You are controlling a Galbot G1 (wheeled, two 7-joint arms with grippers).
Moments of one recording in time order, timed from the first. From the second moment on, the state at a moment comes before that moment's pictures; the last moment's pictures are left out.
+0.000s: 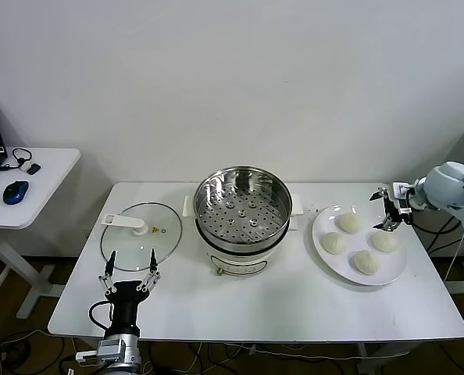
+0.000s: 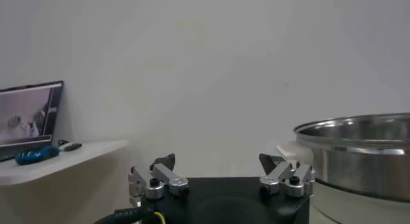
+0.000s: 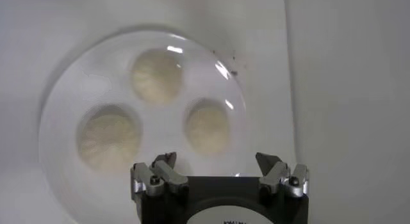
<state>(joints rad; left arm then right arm) 1.64 -1.55 -0.54 -1.98 0.10 -0.22 -0.13 0.25 0.56 -1.07 1.08 0.10 -0.12 -0.89</state>
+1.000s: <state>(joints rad) 1.65 -1.52 -0.55 -1.98 0.04 -0.20 -0.10 0.21 0.95 -1.08 0.50 0.12 0.06 -1.05</state>
